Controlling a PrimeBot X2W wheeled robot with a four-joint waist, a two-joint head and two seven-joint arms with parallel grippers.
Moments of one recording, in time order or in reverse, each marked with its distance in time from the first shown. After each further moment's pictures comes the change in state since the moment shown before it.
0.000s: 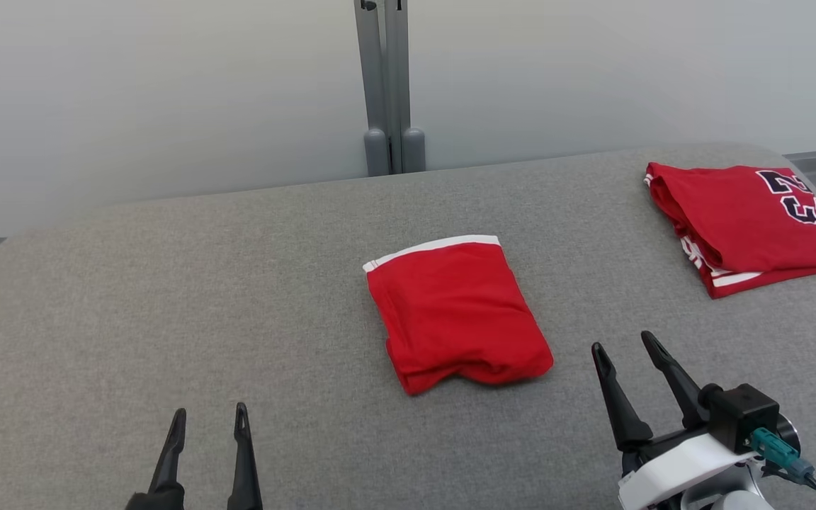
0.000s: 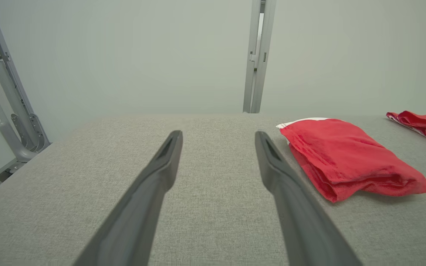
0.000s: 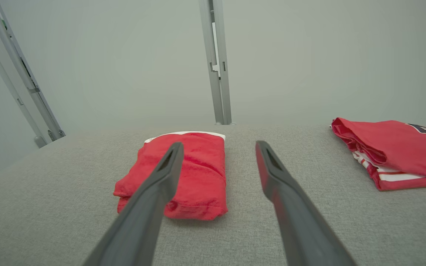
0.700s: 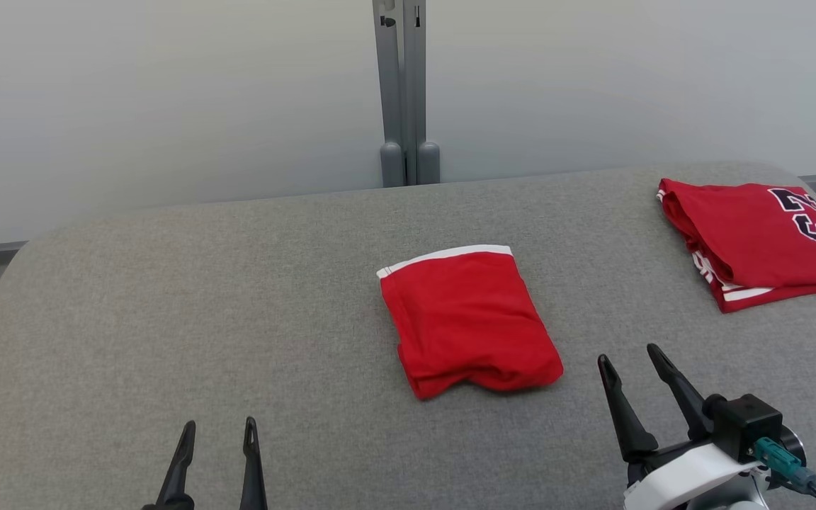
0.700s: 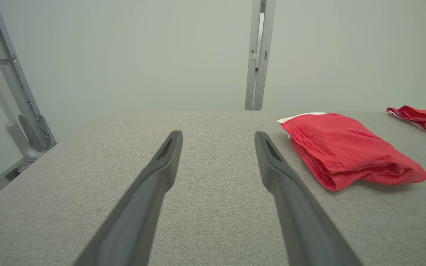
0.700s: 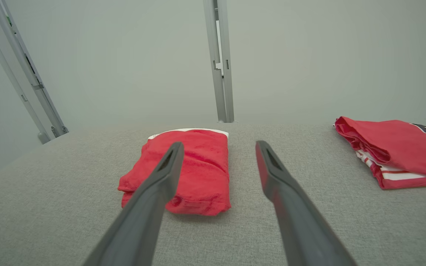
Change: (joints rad) left arm 0.033 0.000 -0.009 -0.001 0.025 -0.014 0.000; right arm 0.023 -0.003 -0.010 0.013 0.000 0.000 0.000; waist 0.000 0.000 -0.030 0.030
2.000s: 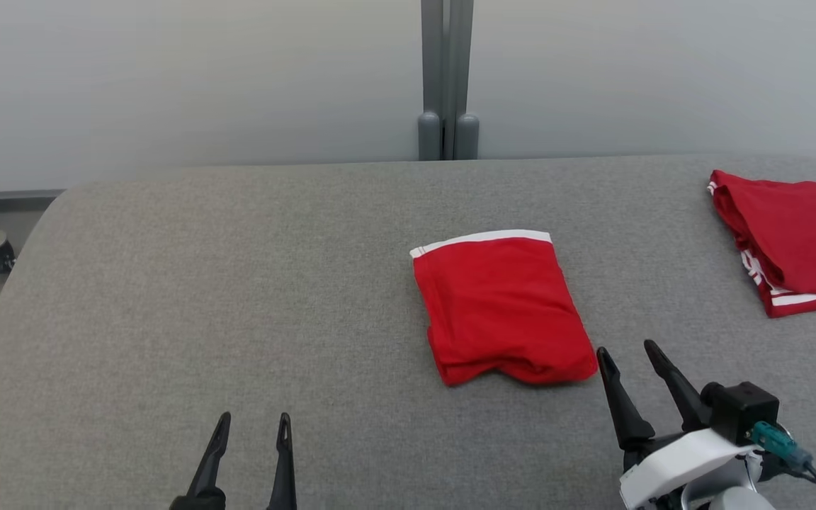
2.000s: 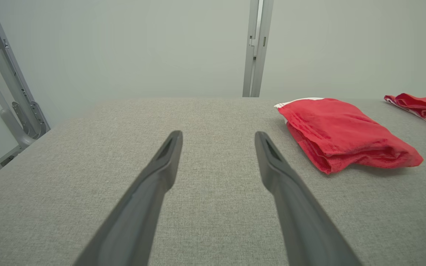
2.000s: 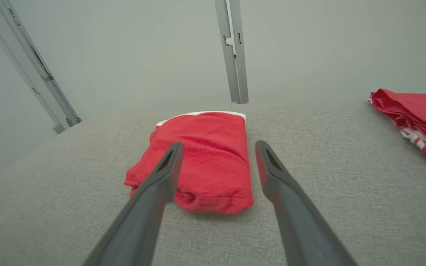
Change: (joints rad) left arm -0.017 0.000 -0.061 0.008 0.010 -0.021 0.000; right arm -0.044 0.013 0.003 0.077 0.065 0.000 -0.001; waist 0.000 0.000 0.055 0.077
